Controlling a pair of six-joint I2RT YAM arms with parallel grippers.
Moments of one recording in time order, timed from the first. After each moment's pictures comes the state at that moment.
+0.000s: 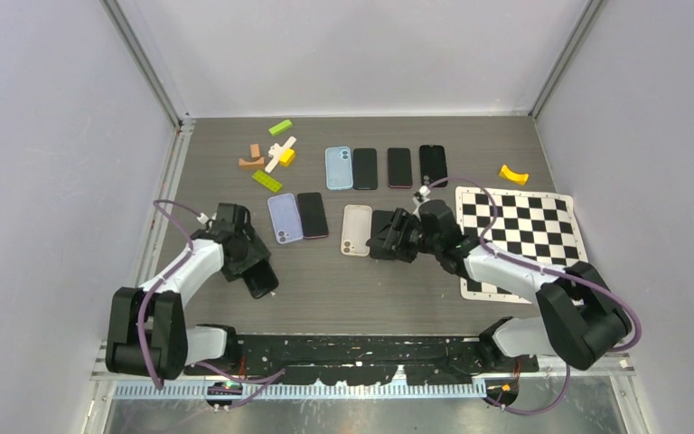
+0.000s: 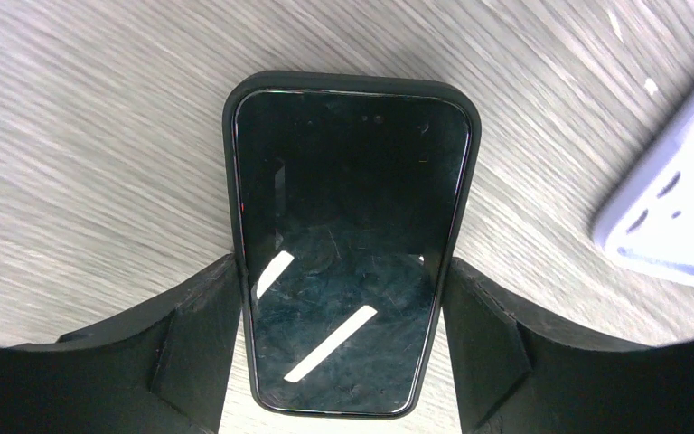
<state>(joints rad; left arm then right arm) -0.09 1.27 0.63 -0.54 -0.12 -0.71 0.53 1.29 0.57 0.11 -0.32 0.98</state>
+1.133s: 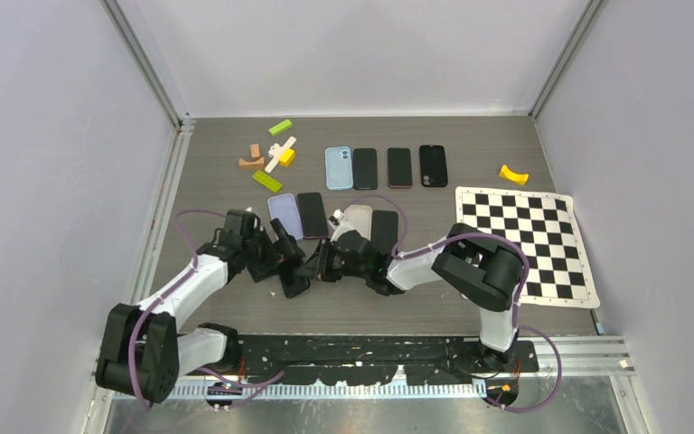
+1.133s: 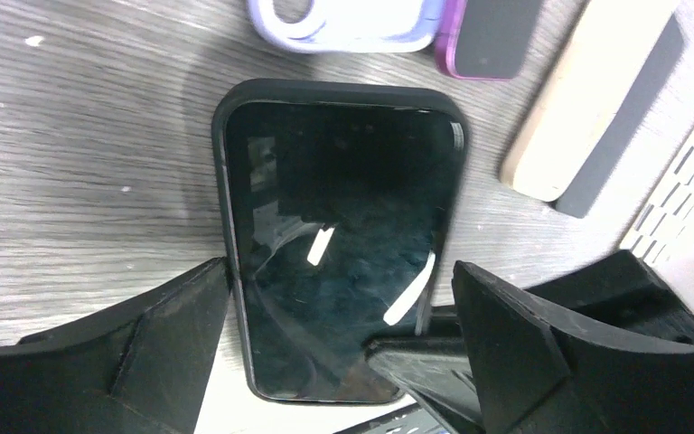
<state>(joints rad) -0.24 1.16 0.52 -0.32 0.26 -0.79 1.03 1.89 0.84 0.63 -0.13 1.04</state>
